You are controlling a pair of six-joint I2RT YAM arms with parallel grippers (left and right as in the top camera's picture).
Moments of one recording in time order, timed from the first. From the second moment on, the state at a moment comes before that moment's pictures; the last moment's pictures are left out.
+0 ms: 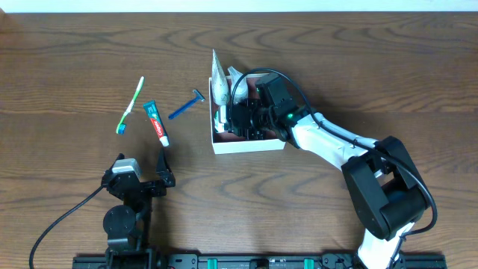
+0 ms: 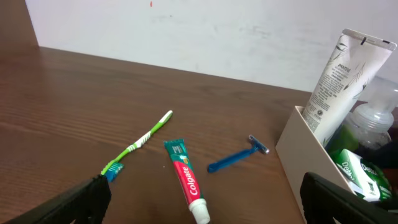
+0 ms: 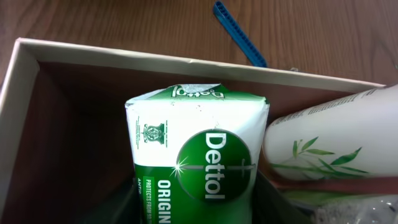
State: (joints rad) left arm 0.05 0.04 0.02 -0.11 0.00 -0.16; right arm 0.56 1.94 1.16 -0.08 -0.50 -0.93
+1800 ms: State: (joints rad) left arm 0.05 0.04 0.02 -0.11 0.00 -0.16; right arm 0.62 1.78 1.16 0.02 -0.52 -0.93
